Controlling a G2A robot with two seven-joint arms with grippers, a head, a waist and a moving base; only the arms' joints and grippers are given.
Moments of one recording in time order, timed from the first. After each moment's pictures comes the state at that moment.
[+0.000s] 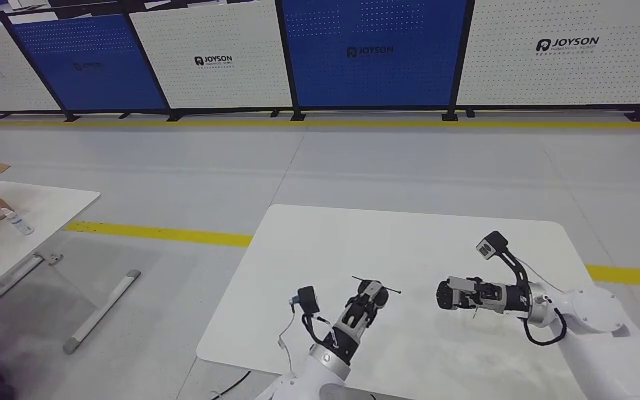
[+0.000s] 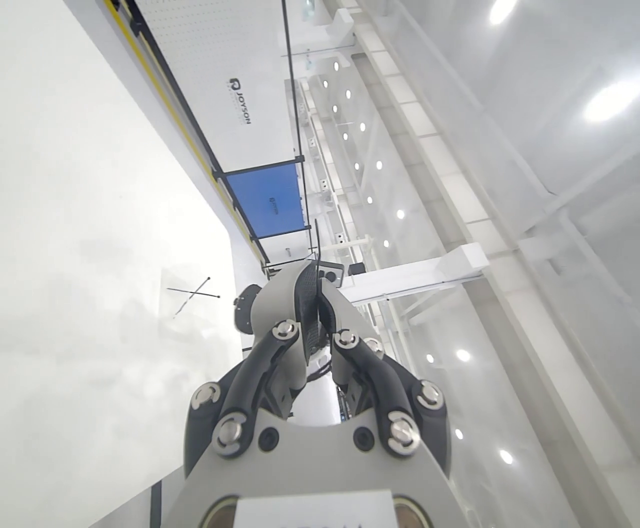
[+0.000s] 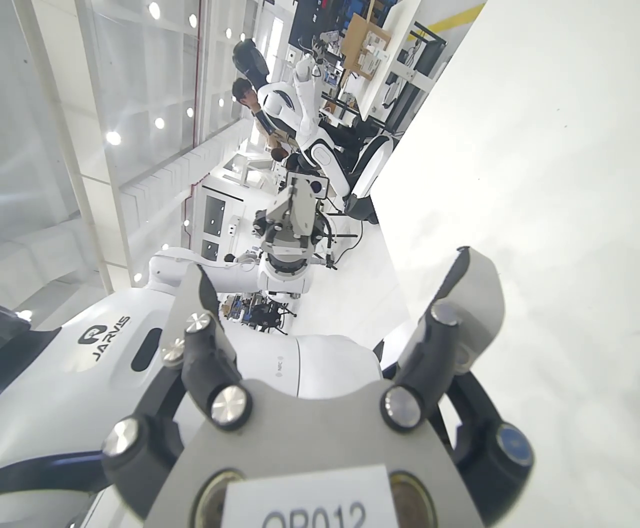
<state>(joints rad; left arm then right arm) 1.70 -1.26 -0.98 -2.01 -0.09 -0.07 0.25 -0.96 -1.04 1.07 -1.18 0.57 -0.34 1.34</state>
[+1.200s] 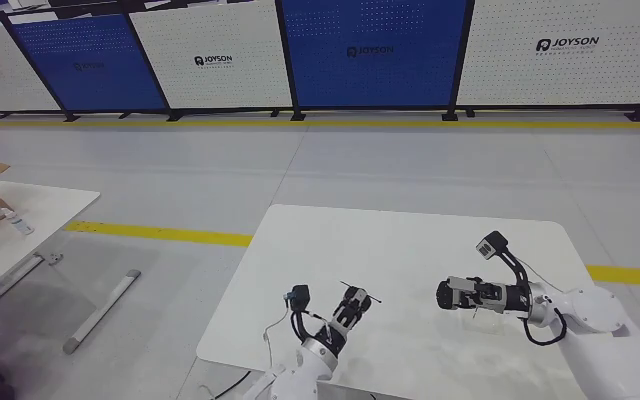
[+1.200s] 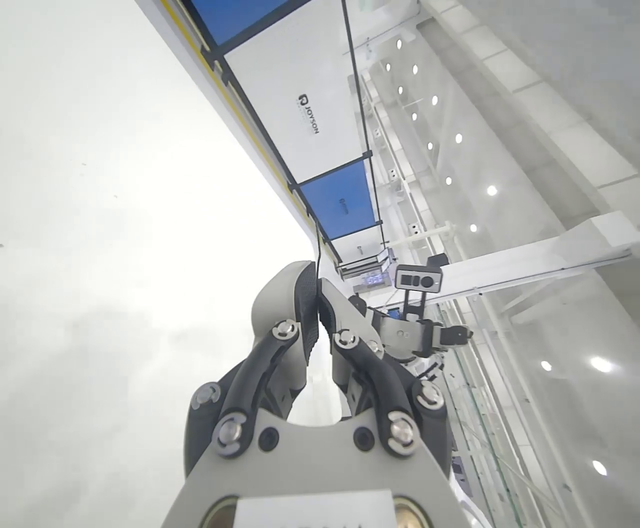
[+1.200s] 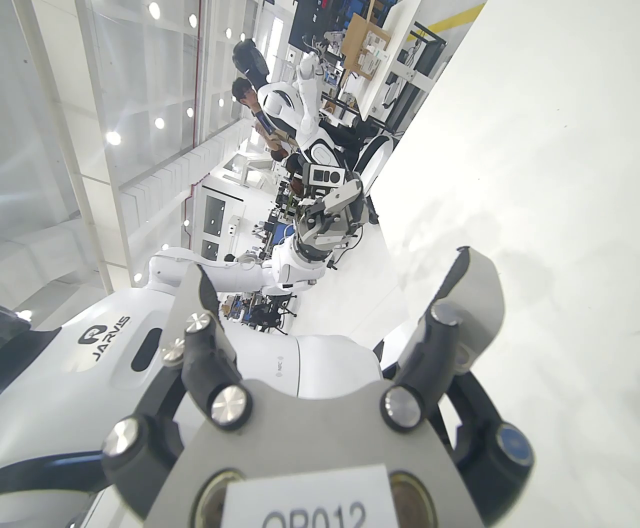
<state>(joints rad) 1.68 -1.24 -1.06 -1.90 0.06 0.12 0.13 -0.96 -1.04 1.07 -1.18 0.57 -0.34 1.34</state>
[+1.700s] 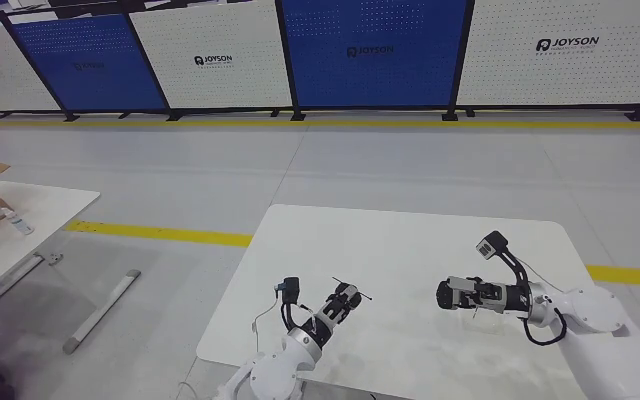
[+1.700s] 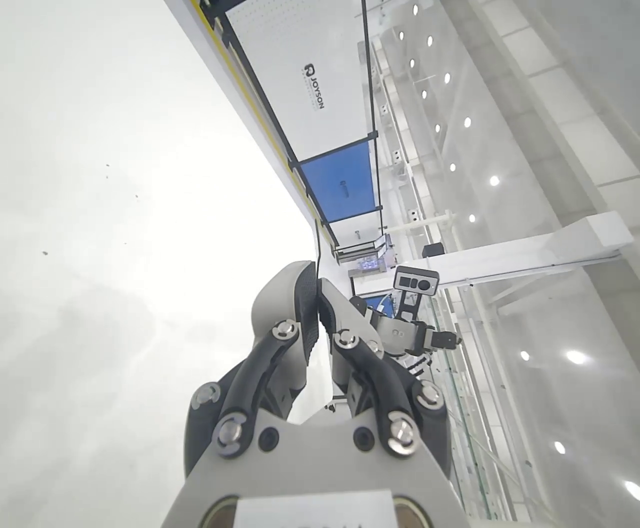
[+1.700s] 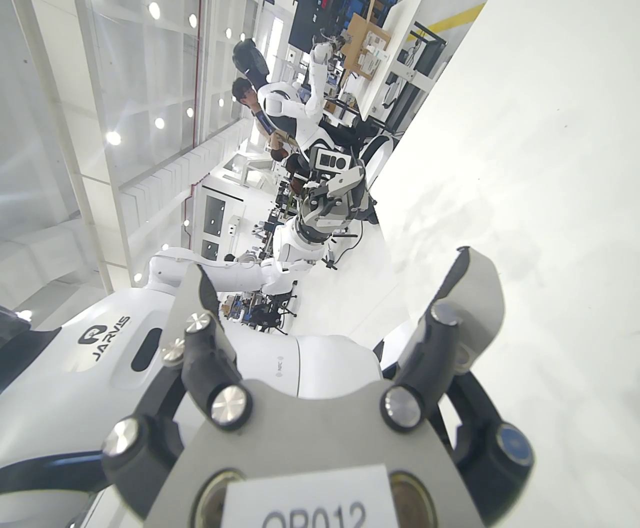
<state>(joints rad) 1.70 -1.22 -1.16 -1.92 -0.02 0.11 -0.01 -0.96 -1.04 1.07 -1.18 0.57 -0.34 1.34</state>
